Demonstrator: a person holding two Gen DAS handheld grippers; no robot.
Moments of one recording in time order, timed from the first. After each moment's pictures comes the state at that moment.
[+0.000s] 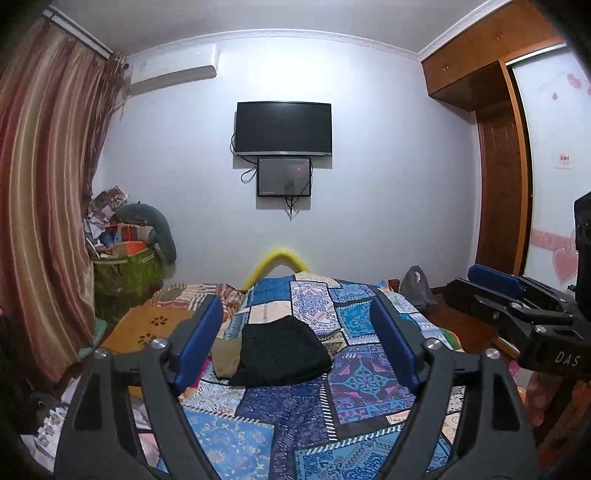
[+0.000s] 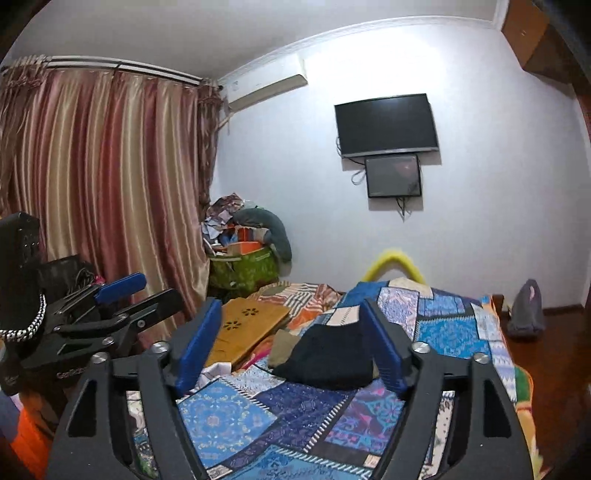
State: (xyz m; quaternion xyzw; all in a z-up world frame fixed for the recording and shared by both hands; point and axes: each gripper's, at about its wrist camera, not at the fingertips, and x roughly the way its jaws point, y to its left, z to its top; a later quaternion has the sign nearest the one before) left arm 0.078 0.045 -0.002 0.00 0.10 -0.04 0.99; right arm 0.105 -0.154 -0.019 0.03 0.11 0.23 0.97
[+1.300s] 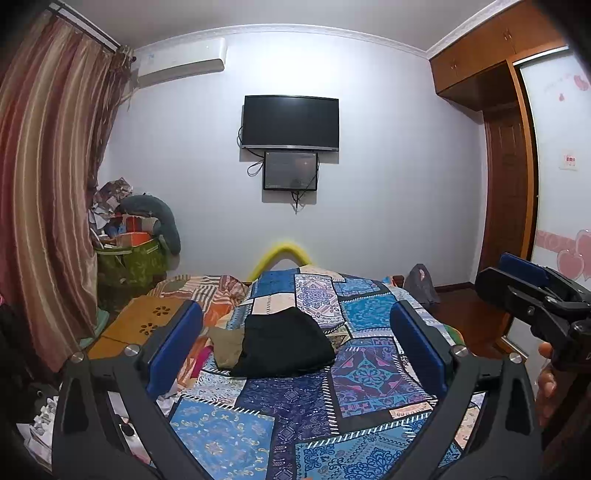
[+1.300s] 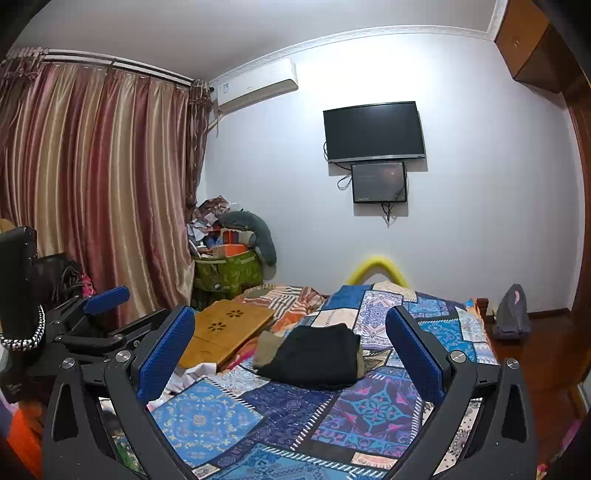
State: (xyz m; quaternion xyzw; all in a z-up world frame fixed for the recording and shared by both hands) left arm 0.081 0.044 -0.018 -0.01 0.10 -0.03 0.99; right arm 0.083 -0.155 -0.019 0.02 0.10 0.21 0.97
